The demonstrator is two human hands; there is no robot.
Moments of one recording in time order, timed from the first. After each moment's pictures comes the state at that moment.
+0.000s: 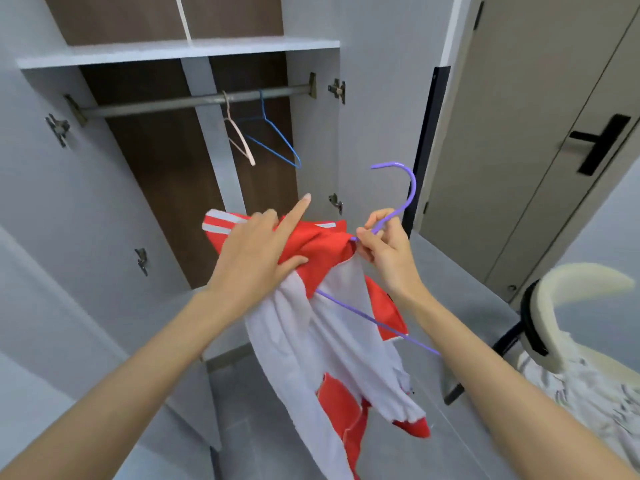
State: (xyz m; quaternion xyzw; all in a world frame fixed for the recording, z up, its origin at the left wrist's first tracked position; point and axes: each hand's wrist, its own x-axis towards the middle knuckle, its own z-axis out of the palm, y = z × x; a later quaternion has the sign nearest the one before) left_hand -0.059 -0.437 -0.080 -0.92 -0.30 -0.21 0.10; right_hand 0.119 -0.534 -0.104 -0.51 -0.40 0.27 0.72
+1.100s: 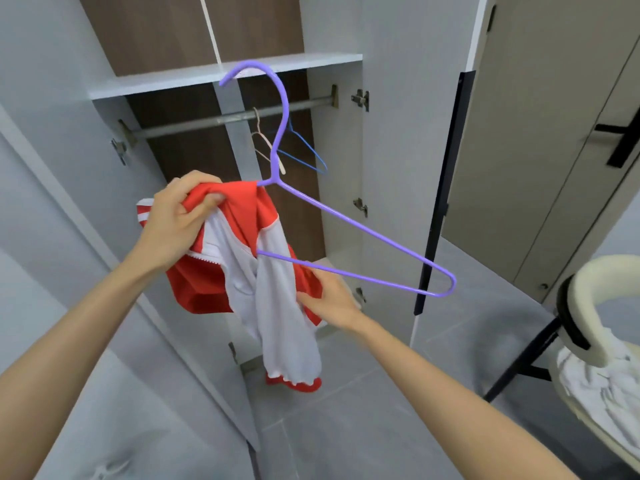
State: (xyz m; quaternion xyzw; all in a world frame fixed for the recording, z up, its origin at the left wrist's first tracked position) left_hand -0.193 -0.367 -0.020 -0.86 -0.24 -0.43 -0.15; right_hand 0.009 -0.463 -0.194 -0.65 -0.56 0.24 0.45
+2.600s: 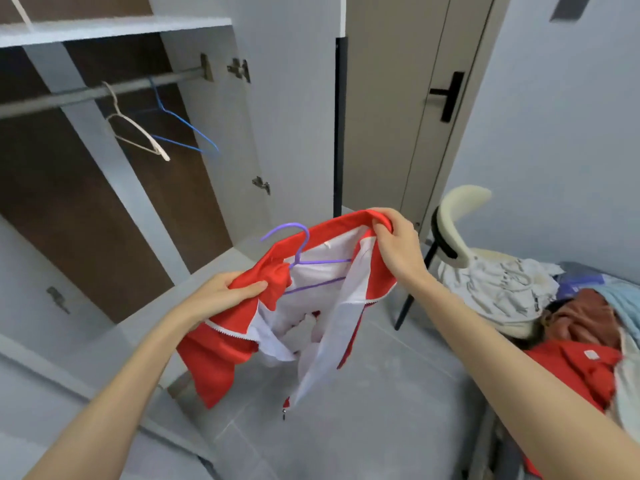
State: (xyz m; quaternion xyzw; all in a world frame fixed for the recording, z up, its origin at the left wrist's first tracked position) left_hand -0.129 -0.387 -0.159 -0.82 -0.27 0.00 -0.50; right_hand 0.073 -0.608 -0.143 -0.78 -0.26 -0.02 0.56
